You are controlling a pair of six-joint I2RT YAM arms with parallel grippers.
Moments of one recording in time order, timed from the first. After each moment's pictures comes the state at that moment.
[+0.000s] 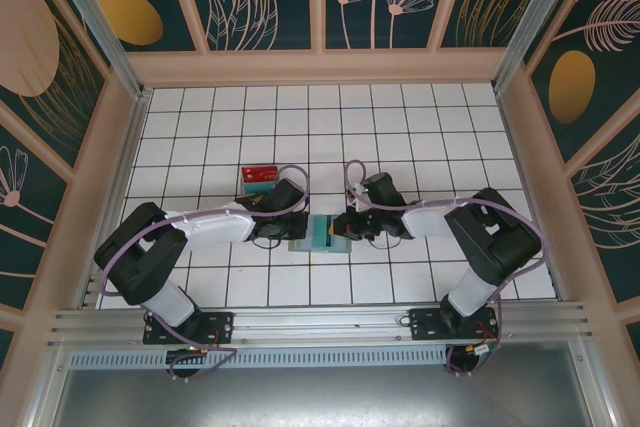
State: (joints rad) left arm -0.79 1.60 0.78 -0.25 0.07 -0.71; right arm 0.61 1.64 0.59 0.16 -0.66 0.78
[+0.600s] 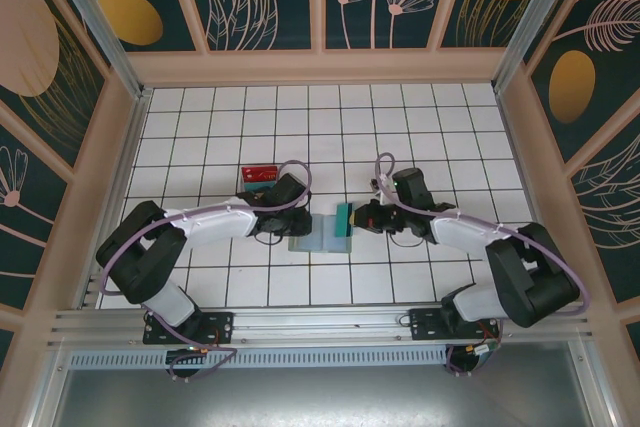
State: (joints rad) left arm -0.79 1.61 0.85 -0.32 0.07 -0.72; right arm 0.46 1.36 0.53 0.00 -0.67 0.67
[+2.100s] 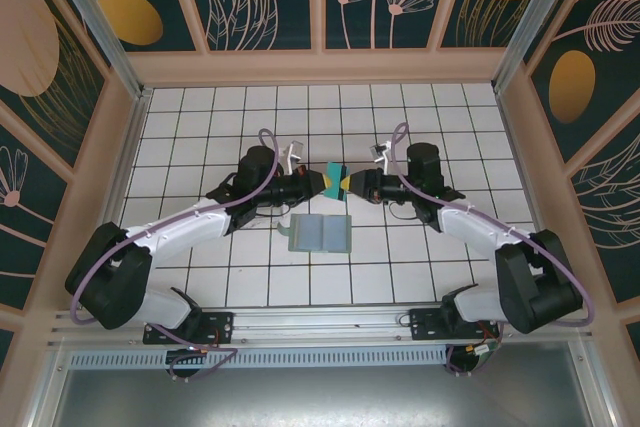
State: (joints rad) left arm -0.66 1.42 0.79 0.24 0.52 -1.06; right arm 0.40 1.33 0.63 0.25 -0.92 0.81
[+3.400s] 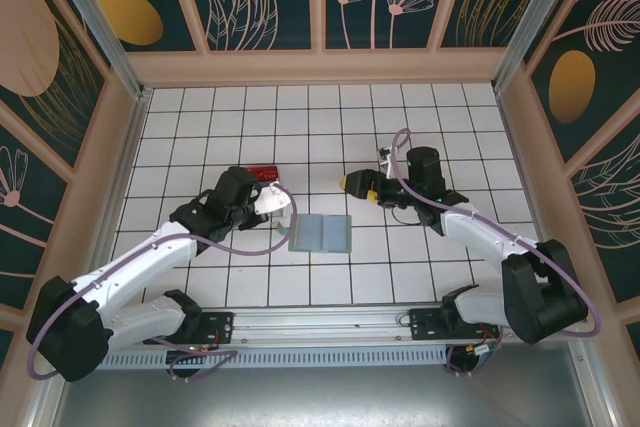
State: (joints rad) left arm -0.64 1.11 0.71 -0.37 -0.18 0.77; right arm 0.41 1.27 0.62 0.11 -0.73 0.71
